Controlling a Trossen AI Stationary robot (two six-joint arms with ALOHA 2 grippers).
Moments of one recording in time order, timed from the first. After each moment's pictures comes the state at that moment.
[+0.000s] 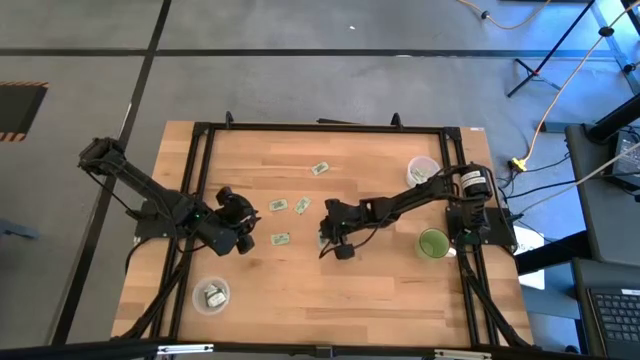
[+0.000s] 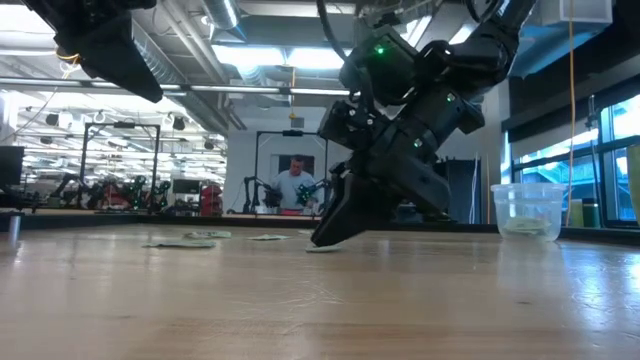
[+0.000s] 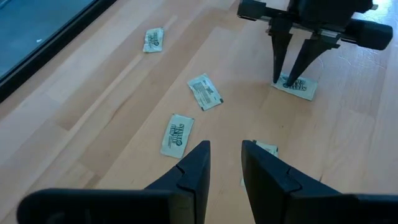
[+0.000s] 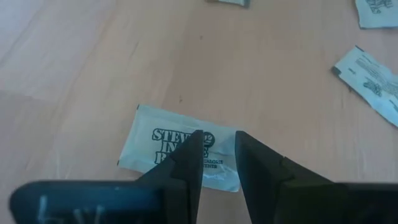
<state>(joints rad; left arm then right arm) -0.53 1.04 0.75 -0.76 -0.73 -0.84 0.06 1.98 0.99 0.16 -0.02 -0.20</state>
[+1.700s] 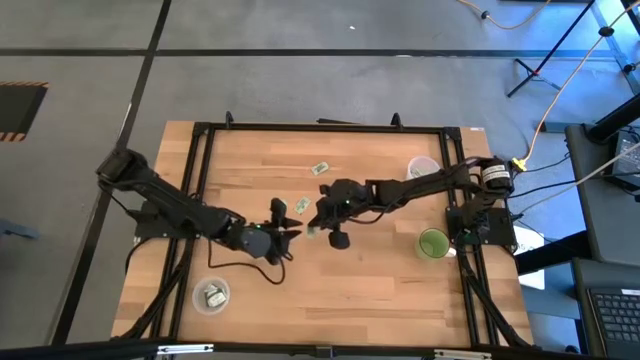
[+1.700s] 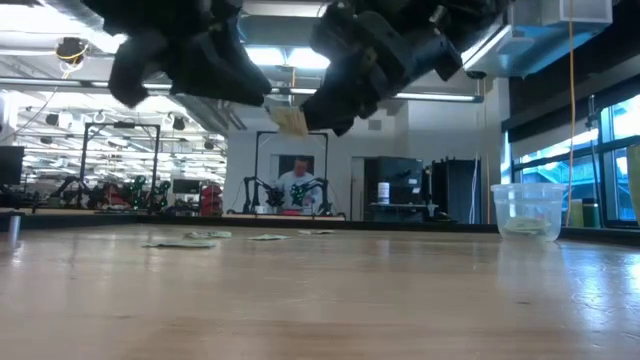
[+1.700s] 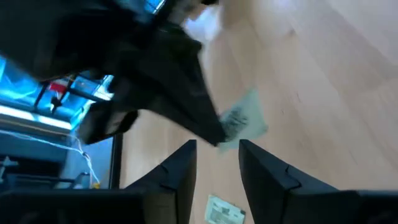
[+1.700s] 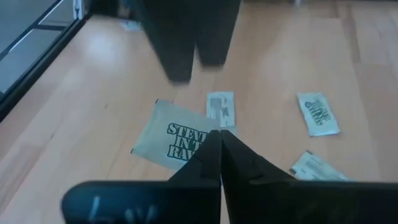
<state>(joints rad) -0.42 1.40 0.75 0.02 -0.69 0.46 0.00 1.80 1.09 0.12 -0.22 -0.05</state>
